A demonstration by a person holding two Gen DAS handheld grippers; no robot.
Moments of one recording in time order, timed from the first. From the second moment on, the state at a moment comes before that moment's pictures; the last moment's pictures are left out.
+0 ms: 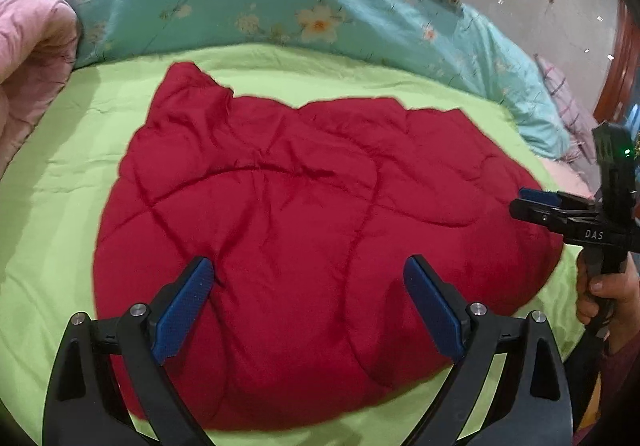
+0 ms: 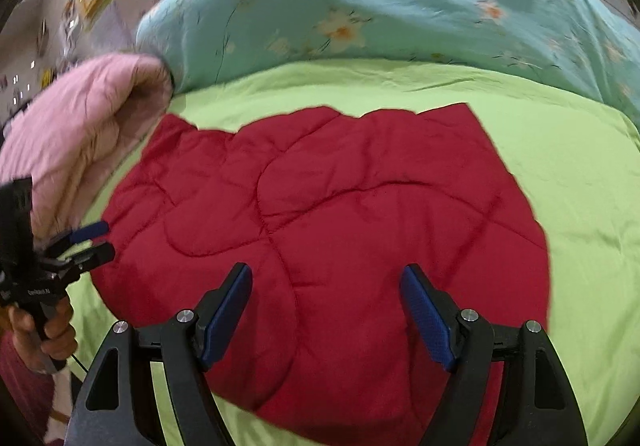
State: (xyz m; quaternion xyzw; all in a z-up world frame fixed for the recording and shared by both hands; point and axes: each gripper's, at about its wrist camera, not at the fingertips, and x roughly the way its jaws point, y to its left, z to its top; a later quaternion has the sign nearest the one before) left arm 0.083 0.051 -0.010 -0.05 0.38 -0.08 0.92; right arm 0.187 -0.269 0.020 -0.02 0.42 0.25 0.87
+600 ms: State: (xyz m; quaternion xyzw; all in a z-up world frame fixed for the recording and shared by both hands) left arm 0.170 0.059 -0.030 -0.08 0.43 -0.06 0.90; right arm 0.294 -0.261 -0.017 -0.03 0.48 0.17 0.86
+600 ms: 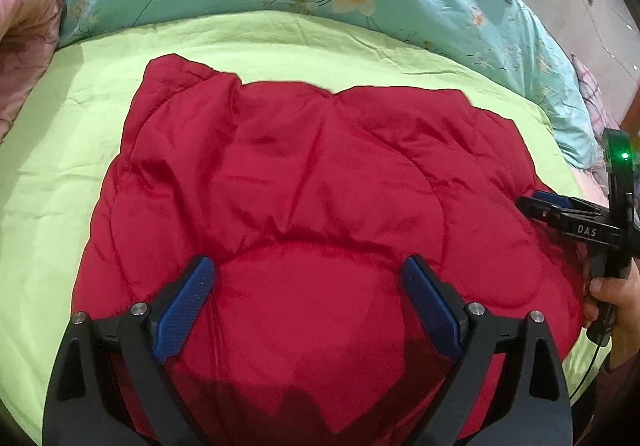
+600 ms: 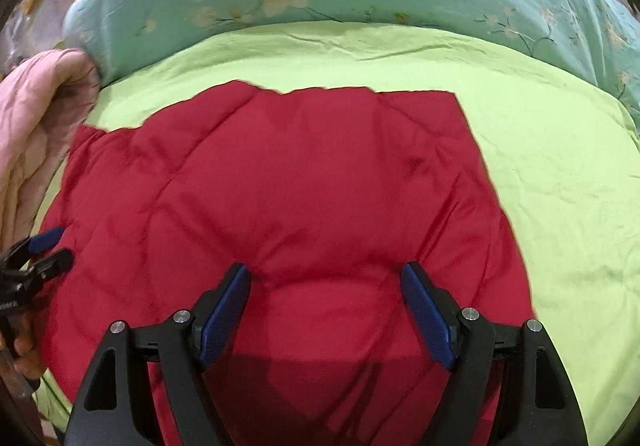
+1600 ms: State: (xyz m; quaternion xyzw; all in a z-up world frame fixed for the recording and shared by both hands) left arm 0.181 0.068 -0.036 -0.08 0.44 -0.01 0.89; right arm 0.320 -0.311 -0.031 0.07 0.49 0.09 0.87
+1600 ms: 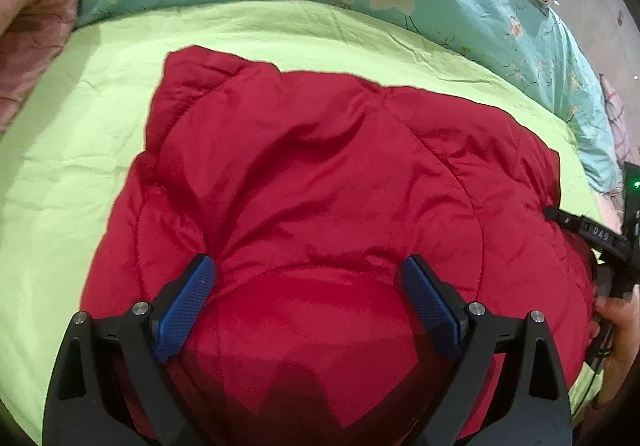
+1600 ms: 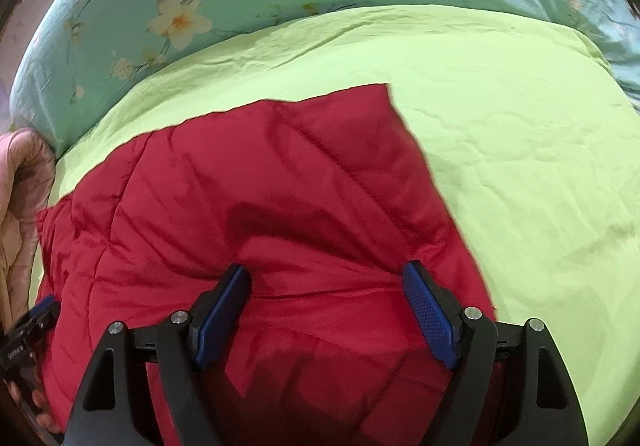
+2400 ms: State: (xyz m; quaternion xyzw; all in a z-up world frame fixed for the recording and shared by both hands) left arm 0.056 0.044 -0.035 -0.06 0.43 0.01 0.90; right arm 0.161 -0.332 -0.008 0.02 0.49 0.16 0.86
